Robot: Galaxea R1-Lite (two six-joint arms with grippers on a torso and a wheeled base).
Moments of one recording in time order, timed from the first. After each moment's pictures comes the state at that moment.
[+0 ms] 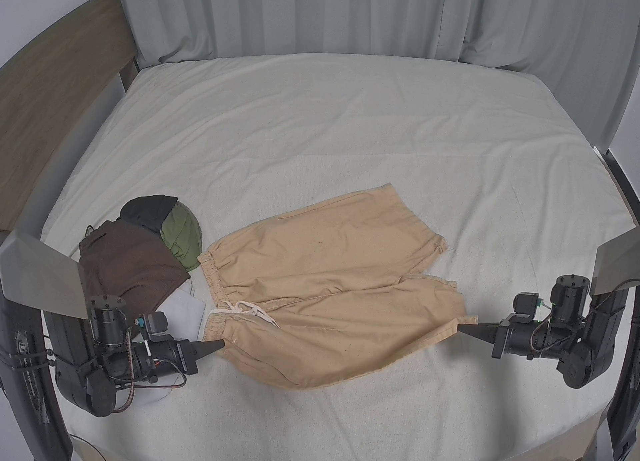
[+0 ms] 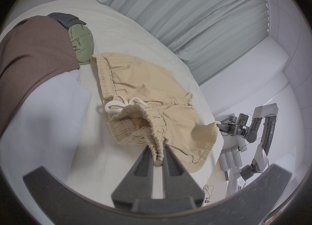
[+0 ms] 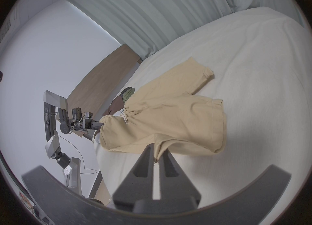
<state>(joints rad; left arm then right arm) -0.10 2.25 -0.18 -1.55 -0.64 -0.35 0.07 2.22 -0.21 -1.55 0.75 0.21</state>
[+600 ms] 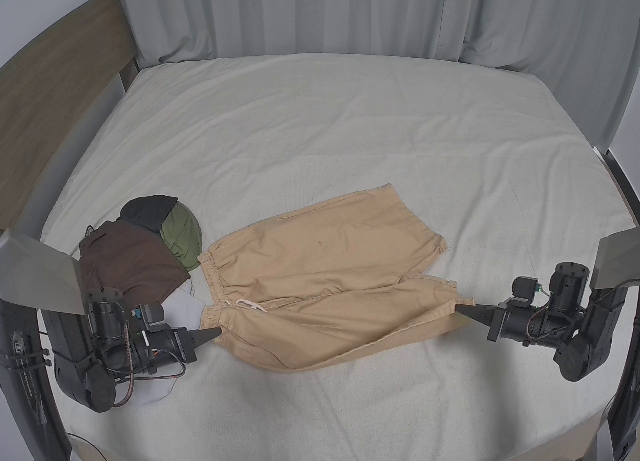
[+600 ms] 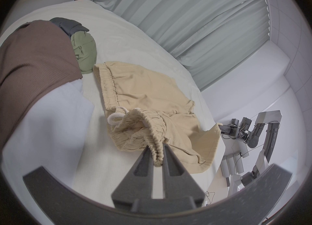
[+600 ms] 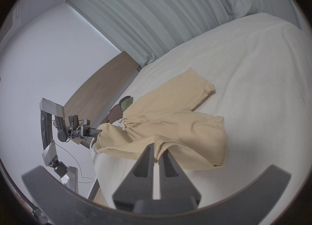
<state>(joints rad) -0.10 2.23 -0.22 -1.55 -0.60 -0.39 0.10 2.19 -0.29 -1.55 0.69 0.28</state>
